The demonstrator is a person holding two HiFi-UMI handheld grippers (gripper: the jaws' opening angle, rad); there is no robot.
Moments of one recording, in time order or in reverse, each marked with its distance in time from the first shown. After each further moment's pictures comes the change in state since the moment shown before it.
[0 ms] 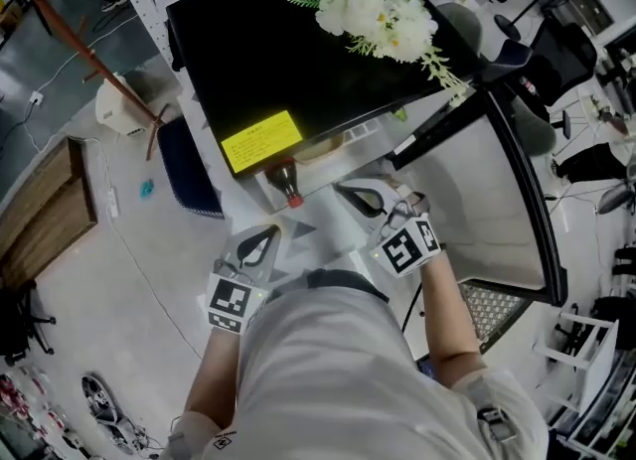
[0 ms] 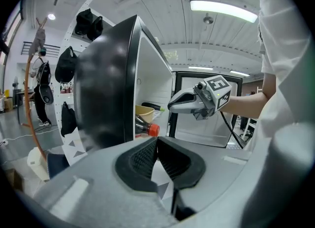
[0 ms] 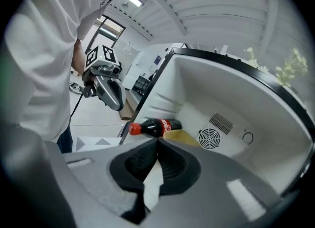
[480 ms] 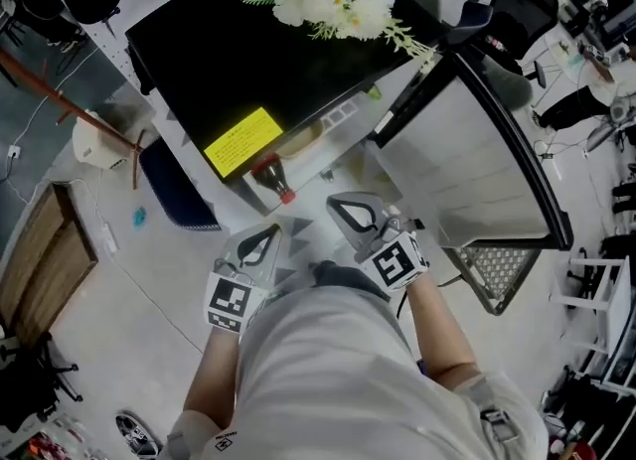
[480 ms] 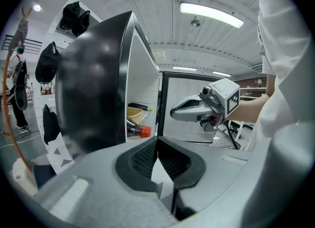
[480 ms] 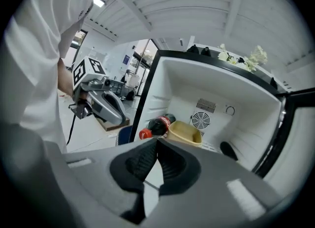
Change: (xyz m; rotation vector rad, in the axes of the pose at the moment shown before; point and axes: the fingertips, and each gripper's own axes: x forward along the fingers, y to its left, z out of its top) left arm 0.002 -0.007 0.003 0.073 0.000 -0.198; right arm -0.015 0.039 0.008 0.320 0.049 -0.204
